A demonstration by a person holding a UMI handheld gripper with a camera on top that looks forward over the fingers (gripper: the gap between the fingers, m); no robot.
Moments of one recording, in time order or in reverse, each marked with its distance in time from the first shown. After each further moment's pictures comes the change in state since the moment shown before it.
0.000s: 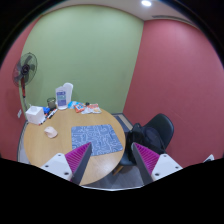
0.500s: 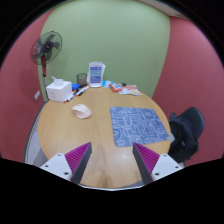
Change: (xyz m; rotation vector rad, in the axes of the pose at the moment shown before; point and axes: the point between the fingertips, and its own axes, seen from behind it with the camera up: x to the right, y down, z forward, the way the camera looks) arm -0.202 0.091 0.072 -0.136 -0.232 -0.103
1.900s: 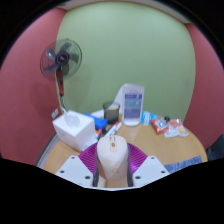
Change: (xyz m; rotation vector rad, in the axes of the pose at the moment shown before) arm -0.166 -0.204 0.201 0.225 -0.270 -0.056
